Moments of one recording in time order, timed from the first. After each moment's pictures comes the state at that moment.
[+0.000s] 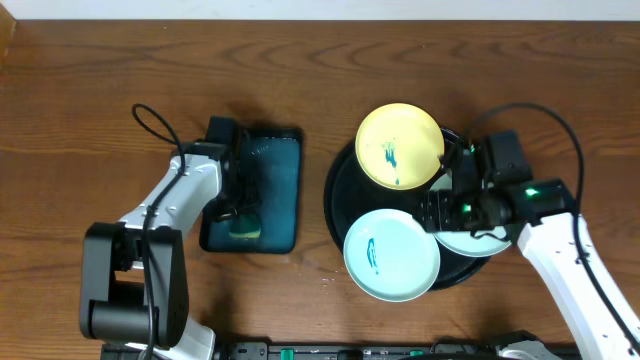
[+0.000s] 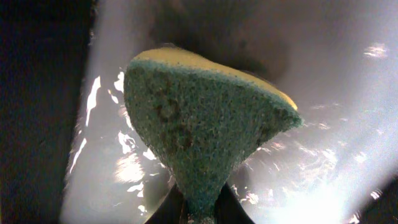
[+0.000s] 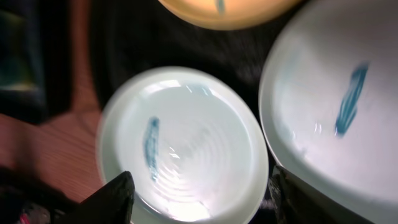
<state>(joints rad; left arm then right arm) -0.11 1.72 1.02 -0.84 0.05 -0.44 0.23 1.29 0.95 -0.96 -0.32 0.22</state>
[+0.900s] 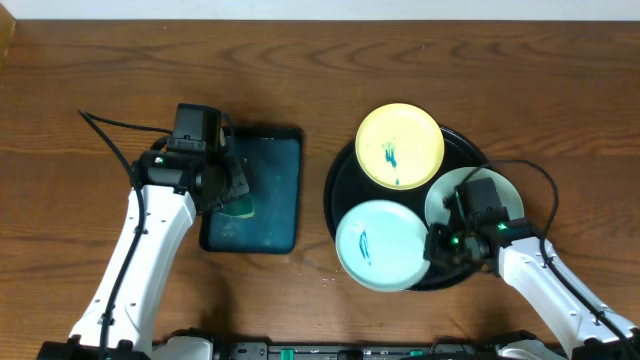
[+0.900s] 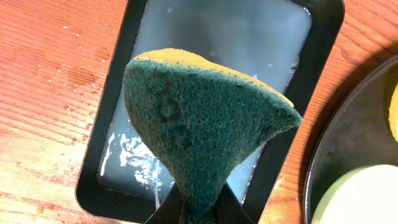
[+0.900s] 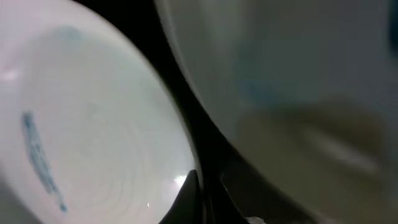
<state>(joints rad) -0.11 1.38 1.10 -0.97 0.07 -0.43 0.23 1.31 0.57 -0.57 -0.31 0.49</state>
